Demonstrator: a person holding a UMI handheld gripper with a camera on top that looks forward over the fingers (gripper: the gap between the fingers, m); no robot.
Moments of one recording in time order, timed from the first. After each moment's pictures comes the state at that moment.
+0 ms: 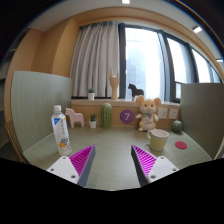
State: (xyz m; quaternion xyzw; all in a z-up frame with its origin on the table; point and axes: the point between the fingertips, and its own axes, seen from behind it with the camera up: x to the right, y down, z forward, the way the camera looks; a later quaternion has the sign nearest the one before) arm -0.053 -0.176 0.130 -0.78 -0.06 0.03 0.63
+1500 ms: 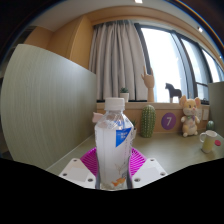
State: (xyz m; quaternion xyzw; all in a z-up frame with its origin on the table) arm -0.297 -0.045 0.099 -0.75 -0.08 0.10 0.65
